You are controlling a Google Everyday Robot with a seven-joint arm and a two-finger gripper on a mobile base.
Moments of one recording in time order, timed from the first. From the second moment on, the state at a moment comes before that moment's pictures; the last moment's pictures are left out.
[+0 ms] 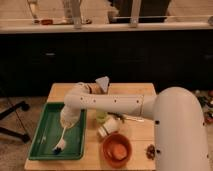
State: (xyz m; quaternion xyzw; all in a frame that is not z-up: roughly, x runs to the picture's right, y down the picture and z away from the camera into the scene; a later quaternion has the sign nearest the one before) arm -0.216 0.191 0.783 -0.17 -0.38 -0.52 0.75
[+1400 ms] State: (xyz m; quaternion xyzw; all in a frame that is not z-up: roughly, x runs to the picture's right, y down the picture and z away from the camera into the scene) arm -0.217 0.189 0.785 -0.15 -0.42 -0.52 0.73
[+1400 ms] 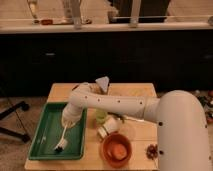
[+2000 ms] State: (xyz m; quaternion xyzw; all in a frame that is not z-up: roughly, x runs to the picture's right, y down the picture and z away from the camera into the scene) arm -0.222 0.185 0.781 -0.14 -0.41 -0.53 0.73
